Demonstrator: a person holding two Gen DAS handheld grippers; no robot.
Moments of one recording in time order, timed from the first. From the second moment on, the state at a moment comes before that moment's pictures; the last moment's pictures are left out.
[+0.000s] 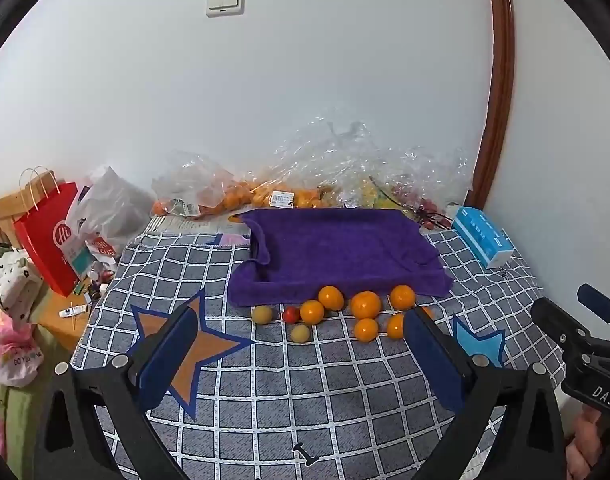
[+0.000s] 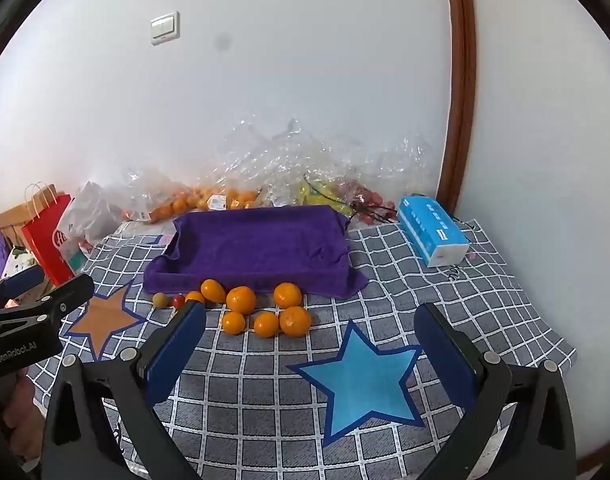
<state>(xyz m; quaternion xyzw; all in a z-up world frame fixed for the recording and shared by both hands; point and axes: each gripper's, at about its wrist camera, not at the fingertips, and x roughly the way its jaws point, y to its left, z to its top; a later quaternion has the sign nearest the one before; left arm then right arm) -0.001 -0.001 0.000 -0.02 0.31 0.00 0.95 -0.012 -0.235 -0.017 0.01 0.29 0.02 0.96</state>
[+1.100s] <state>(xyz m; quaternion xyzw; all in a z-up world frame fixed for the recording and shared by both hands) -0.003 0.001 0.001 -0.02 0.31 0.00 0.95 -0.021 -0.223 -0.014 -0.01 0.28 0.03 0.96</state>
